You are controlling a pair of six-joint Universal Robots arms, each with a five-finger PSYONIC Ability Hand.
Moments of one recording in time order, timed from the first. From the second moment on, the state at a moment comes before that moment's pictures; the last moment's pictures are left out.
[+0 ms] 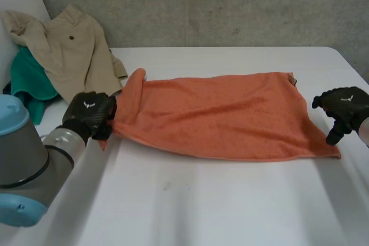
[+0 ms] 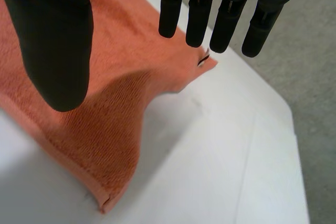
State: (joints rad) left arm 4.42 -1.86 -1.81 3.48 -1.46 3.45; right arm 1.53 -1.26 1.65 0.00 1.27 2.53; left_hand 1.13 1.17 1.19 1.20 0.97; right_hand 0.46 0.44 0.44 0.43 0.23
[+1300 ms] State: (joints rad) left arm 4.41 -2.06 -1.36 3.16 -1.57 3.44; right arm 1.51 -1.13 1.64 -0.08 1.21 2.56; left_hand 1.13 1.18 1.19 1.20 0.97; right_hand 1.08 1.17 1.19 1.20 0.99
